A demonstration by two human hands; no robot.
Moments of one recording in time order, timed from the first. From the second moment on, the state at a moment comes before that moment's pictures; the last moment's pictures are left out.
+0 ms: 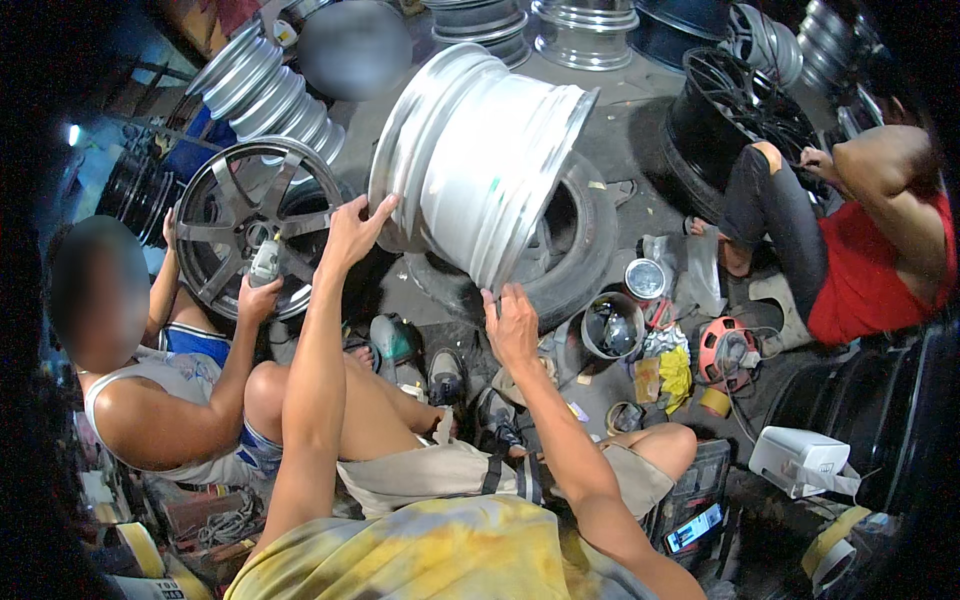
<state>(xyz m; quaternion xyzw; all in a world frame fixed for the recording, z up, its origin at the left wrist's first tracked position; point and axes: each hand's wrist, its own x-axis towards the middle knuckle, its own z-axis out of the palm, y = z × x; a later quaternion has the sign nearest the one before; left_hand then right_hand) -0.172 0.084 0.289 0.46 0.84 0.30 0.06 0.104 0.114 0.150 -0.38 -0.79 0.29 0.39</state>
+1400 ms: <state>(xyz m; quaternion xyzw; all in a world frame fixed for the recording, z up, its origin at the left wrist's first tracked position) -0.052 0.151 0.337 0.50 0.78 0.39 -0.03 0.285 0.254 -0.094 -0.44 -0.88 0.05 0.19</state>
